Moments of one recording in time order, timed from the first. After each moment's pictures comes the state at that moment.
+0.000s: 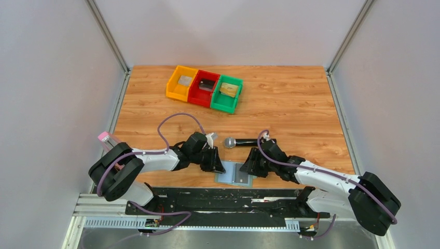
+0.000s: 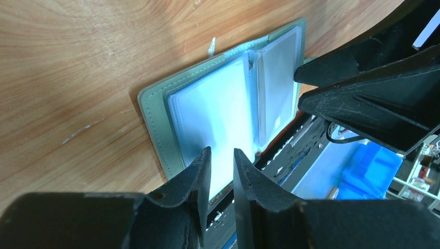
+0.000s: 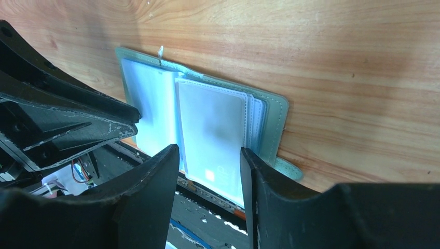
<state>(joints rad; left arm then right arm) -0.80 1.46 0.50 0.15 0.45 -0.82 0.81 1.09 0.38 -0.14 -0.10 1.03</state>
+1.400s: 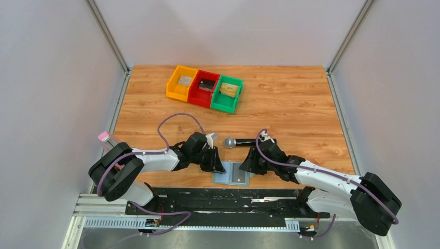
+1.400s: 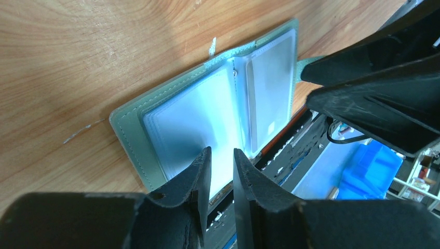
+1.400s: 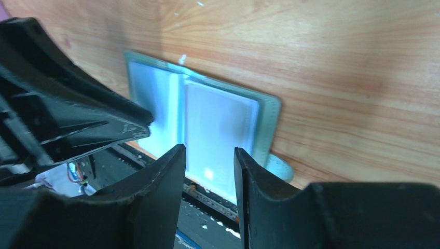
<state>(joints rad) -0.80 1.46 0.50 0.15 0.44 -0.82 0.83 1.10 0.40 -0.12 -0.07 0.98</state>
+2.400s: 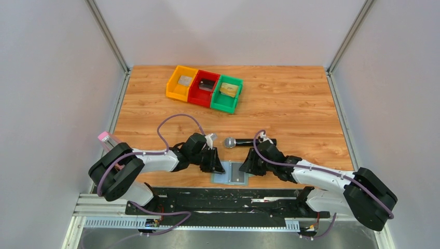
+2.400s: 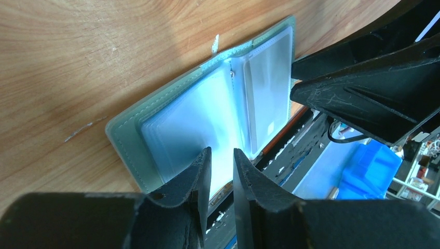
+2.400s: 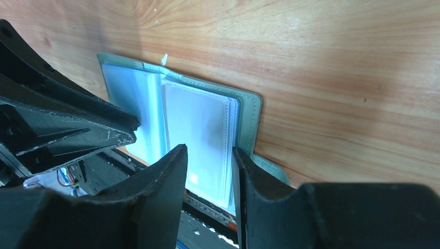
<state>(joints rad) -0.80 1.46 0.48 0.18 0.44 -0.83 0.83 1.14 0.38 -0.08 -0.07 0.98</state>
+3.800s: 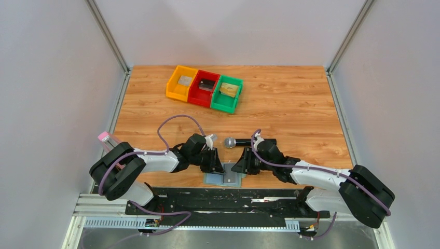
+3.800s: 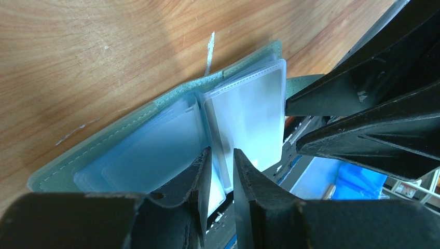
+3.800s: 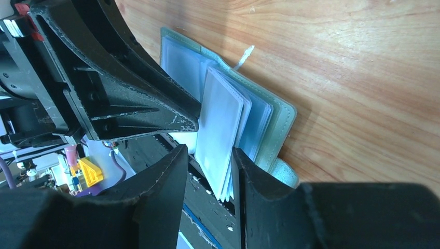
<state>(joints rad) -0.80 1.47 0.46 0.23 0.46 -0.84 0.83 1.18 0.34 0.18 -0.26 0.96</state>
